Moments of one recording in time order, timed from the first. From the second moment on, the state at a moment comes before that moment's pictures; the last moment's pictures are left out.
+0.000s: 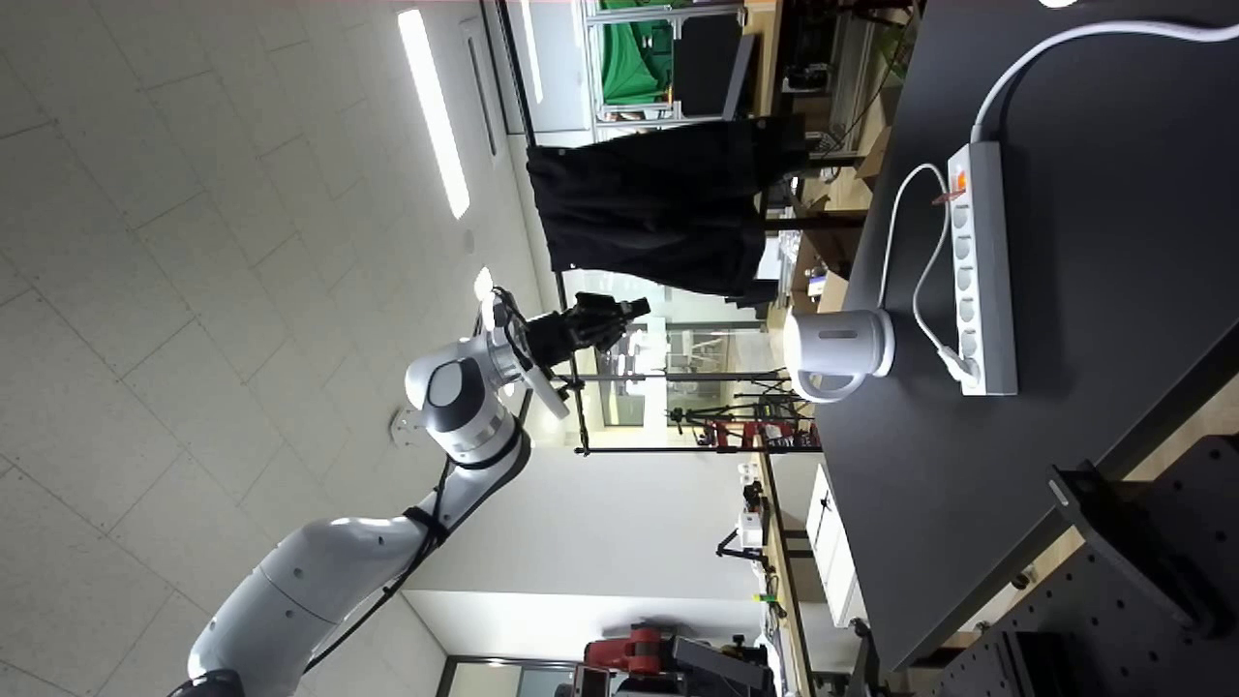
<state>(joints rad) -0.12 -0.16 -0.07 -2.27 -0.23 2.41 0.21</state>
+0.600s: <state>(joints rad) -0.07 0.00 0.06 -2.24 -0.60 2.65 0.77</state>
